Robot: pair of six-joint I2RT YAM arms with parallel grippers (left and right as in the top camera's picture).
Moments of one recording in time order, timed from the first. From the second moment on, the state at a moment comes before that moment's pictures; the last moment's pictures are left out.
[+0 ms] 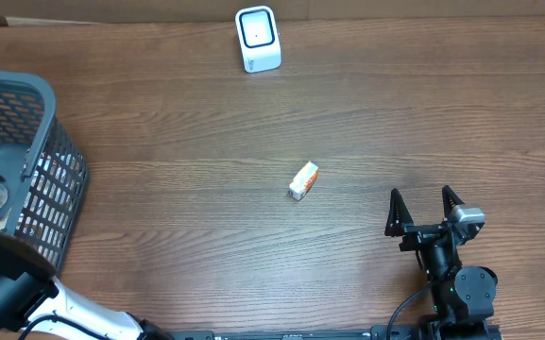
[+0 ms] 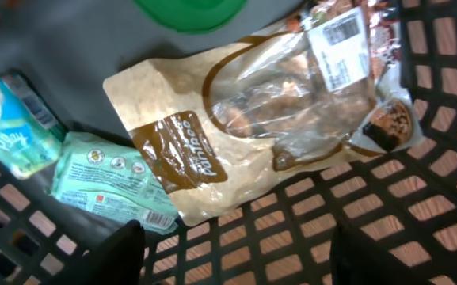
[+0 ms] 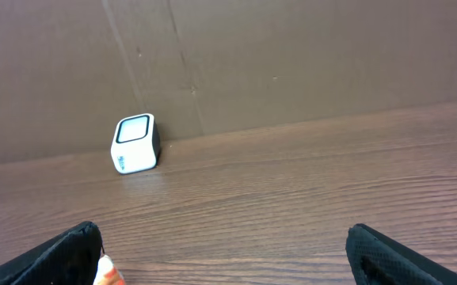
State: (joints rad) left arm 0.85 2.00 2.03 -1.57 0.06 -0.11; right arm 0.09 0.01 0.02 -0.03 -0.03 0.20
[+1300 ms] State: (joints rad) left arm 0.98 1.99 1.51 -1.09 0.11 -0.11; right arm 0.09 0.01 0.02 -0.03 -0.03 0.20
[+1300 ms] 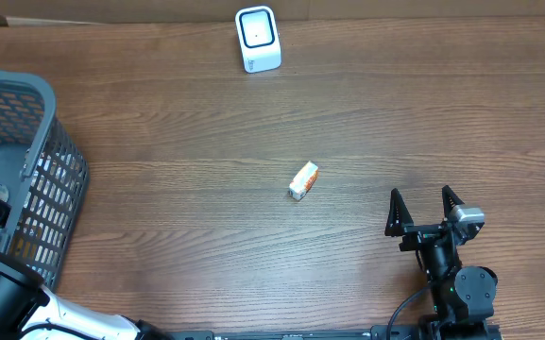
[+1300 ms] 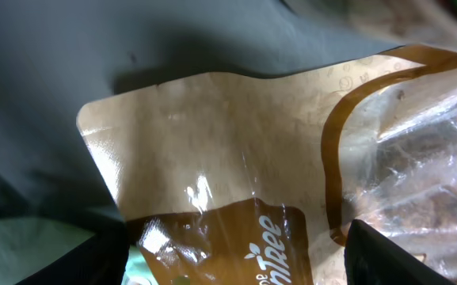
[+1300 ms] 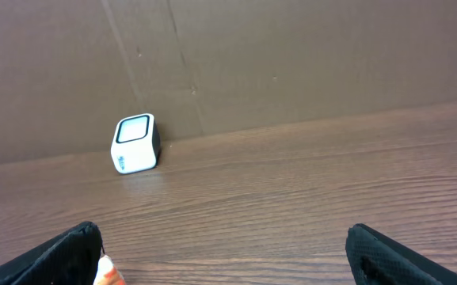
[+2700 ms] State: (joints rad) left arm 0.87 1.92 1.47 -1.08 0.07 -0.16; right arm 0.09 0.01 0.02 -0.04 -0.03 0.20
